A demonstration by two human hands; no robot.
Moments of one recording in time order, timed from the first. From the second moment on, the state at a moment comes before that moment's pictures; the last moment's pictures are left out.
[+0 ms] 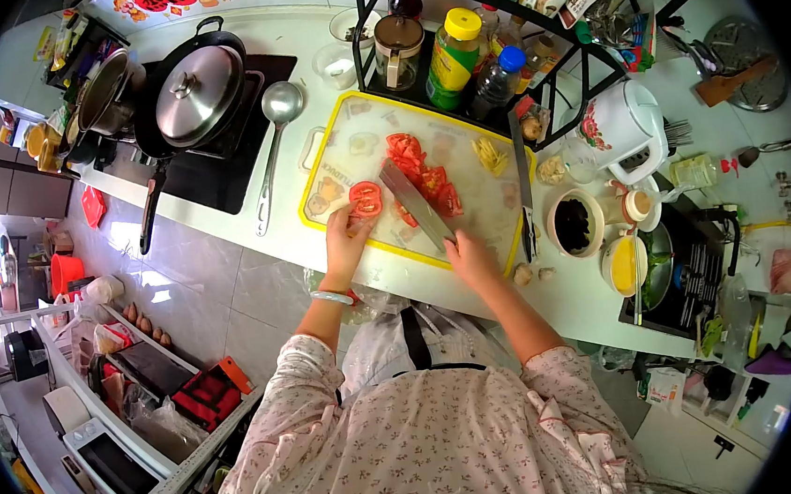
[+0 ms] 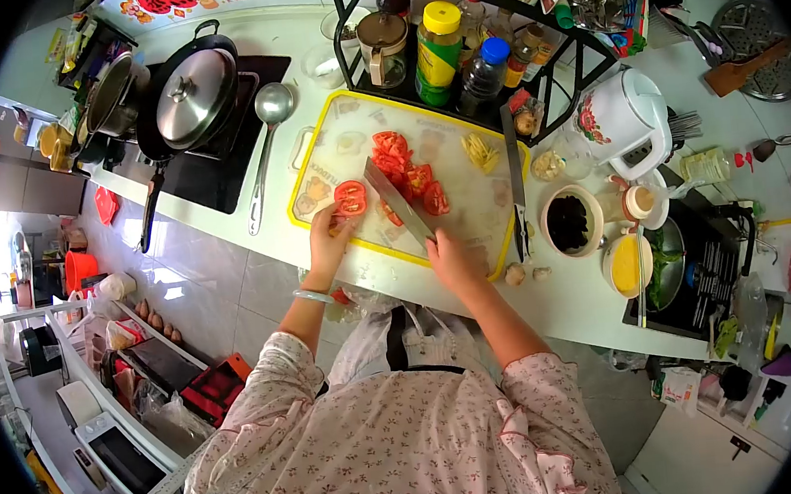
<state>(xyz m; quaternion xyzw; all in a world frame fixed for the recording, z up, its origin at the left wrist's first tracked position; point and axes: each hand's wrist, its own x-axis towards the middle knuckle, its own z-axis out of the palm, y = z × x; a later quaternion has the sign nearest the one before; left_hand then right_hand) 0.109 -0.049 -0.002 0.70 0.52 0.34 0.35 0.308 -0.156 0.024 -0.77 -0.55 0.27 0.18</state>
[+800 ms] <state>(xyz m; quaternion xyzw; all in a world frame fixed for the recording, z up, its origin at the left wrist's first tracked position) 0.115 -0.011 0.010 0.67 0.51 0.28 0.47 0.260 -0.082 0.014 -0.77 -0.54 0.28 0.18</state>
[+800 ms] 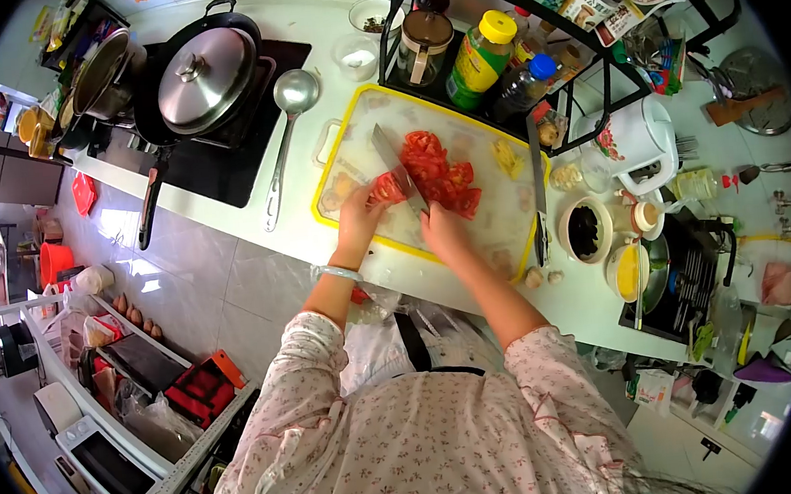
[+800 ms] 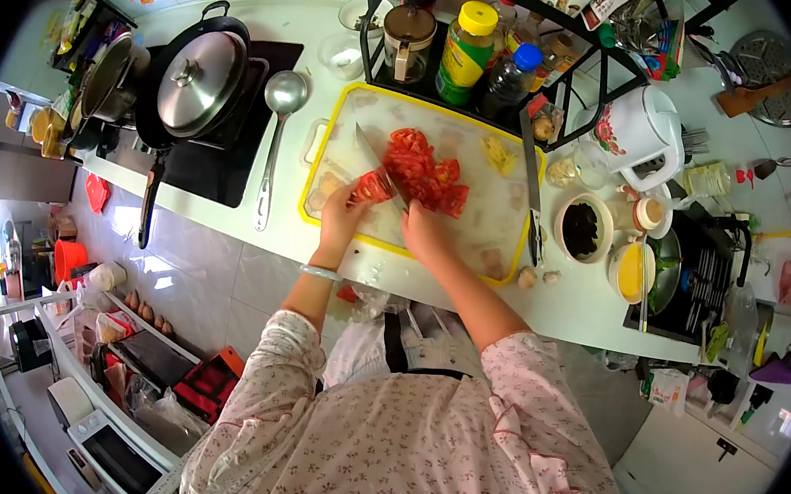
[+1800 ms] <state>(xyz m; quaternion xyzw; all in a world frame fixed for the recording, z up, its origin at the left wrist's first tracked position) 0.107 -0.026 -0.008 0.60 0.52 0.38 0.48 0.251 -0.080 0.049 -0.76 -0.58 0.28 0.11</state>
